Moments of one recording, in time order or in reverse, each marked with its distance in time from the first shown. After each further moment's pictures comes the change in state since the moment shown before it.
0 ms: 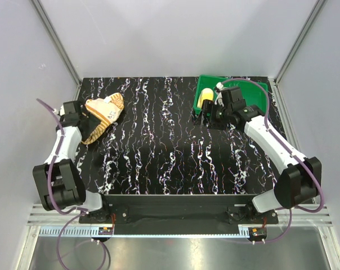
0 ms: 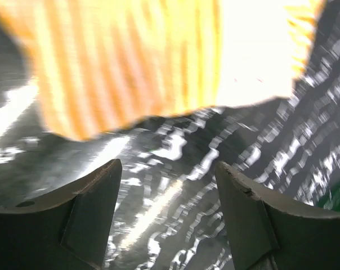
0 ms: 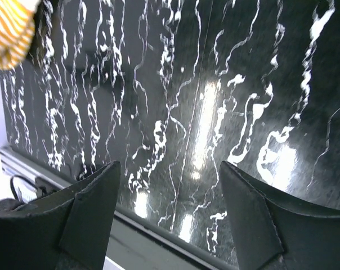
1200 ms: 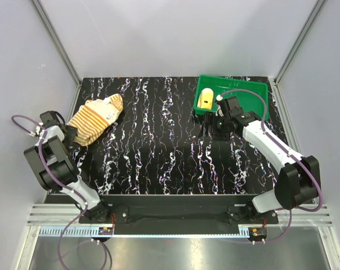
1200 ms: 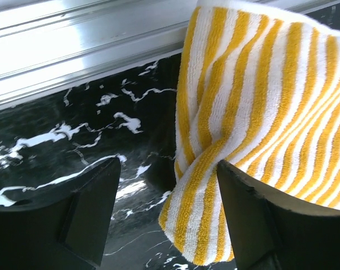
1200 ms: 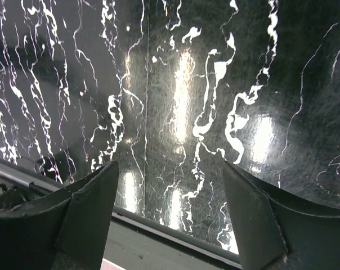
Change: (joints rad) left arm 0.355 0.268 0.035 0.059 -0.021 -0.123; right arm 0.016 -0.010 -0.135 -0.049 0.074 -0.020
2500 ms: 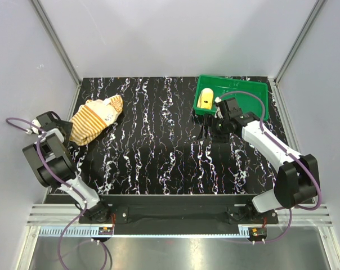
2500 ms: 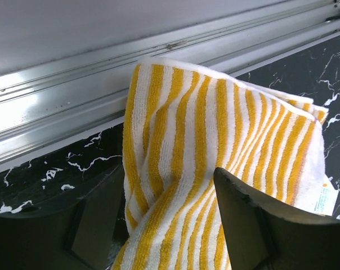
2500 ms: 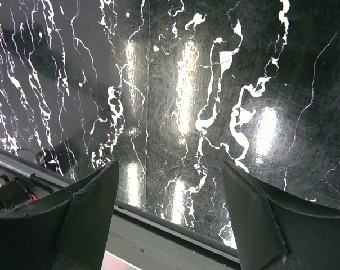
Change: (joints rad) left arm 0.038 0.047 -0.044 0.316 0.068 -0.026; right arm 0.000 0.012 -0.019 -0.003 -0.040 -0.002
